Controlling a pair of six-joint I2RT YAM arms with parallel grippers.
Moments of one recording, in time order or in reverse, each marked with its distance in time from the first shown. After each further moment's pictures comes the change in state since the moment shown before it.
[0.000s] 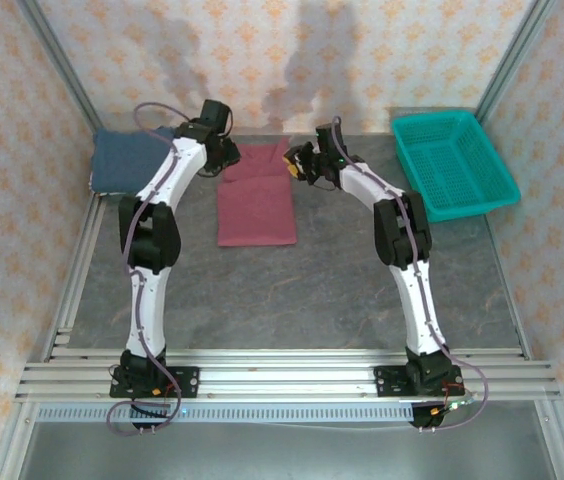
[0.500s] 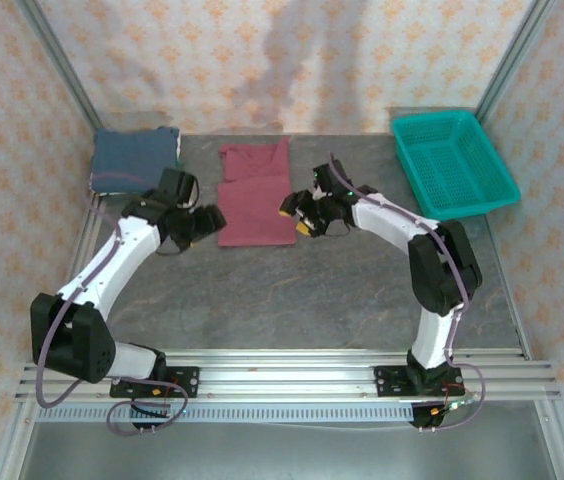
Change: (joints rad) left arm -0.020 -0.775 -1.088 0.098 0.181 -0.087; right arm 0.136 -0.473 -0.631 -0.204 0.016 -0.180
